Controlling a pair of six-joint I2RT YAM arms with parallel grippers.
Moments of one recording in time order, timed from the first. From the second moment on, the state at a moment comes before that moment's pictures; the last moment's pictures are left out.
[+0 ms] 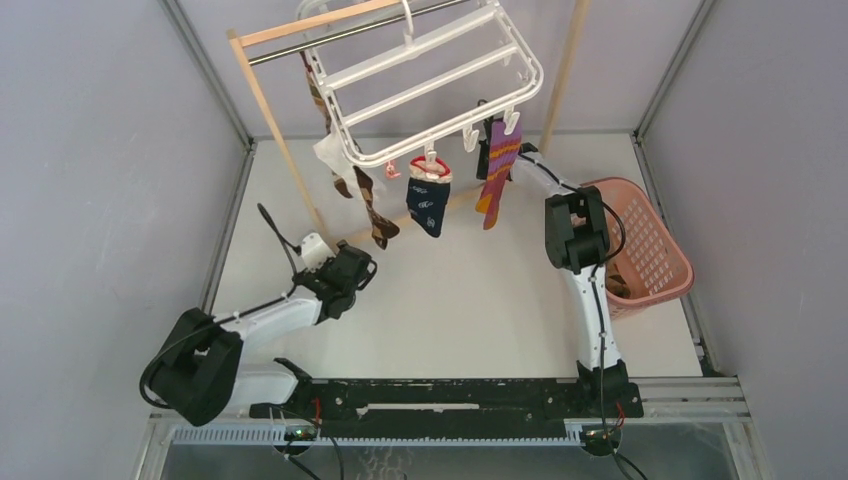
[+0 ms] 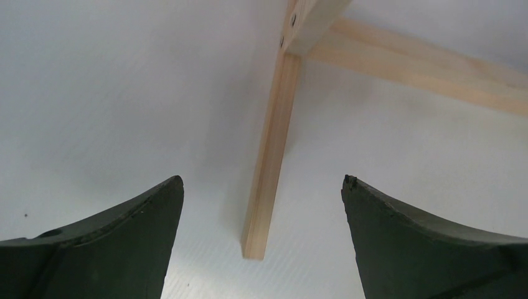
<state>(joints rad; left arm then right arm) -0.58 1.23 0.50 -0.26 -0.75 -1.06 0.31 2.44 2.05 -0.46 0.03 0.38</state>
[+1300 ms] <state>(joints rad) -0.22 1.57 0.86 -0.23 -0.57 -0.90 0.34 2.23 1.69 -0.36 -0.01 0.37</state>
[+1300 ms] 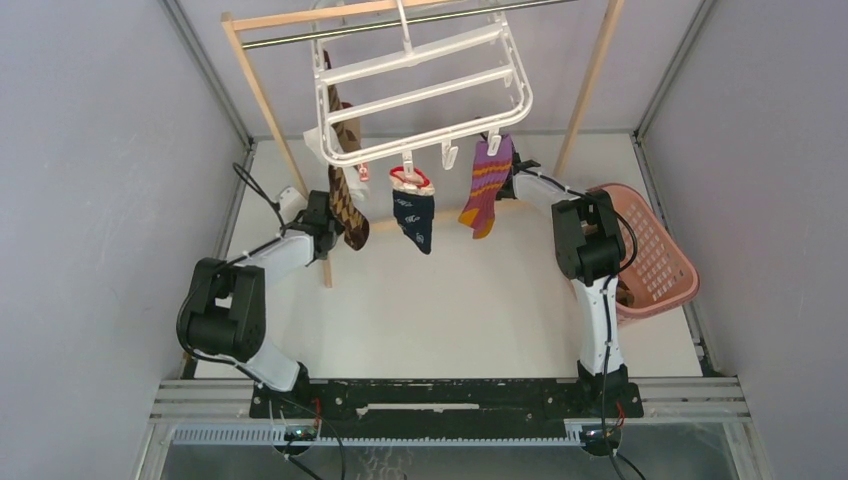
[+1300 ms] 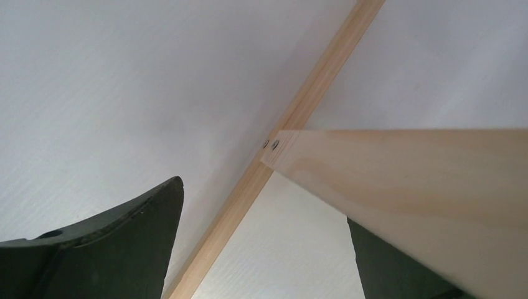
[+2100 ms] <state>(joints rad) -0.19 1.42 0.90 -0.21 -0.57 -0.87 0.29 1.99 1.58 -0.36 -0.01 0.38</state>
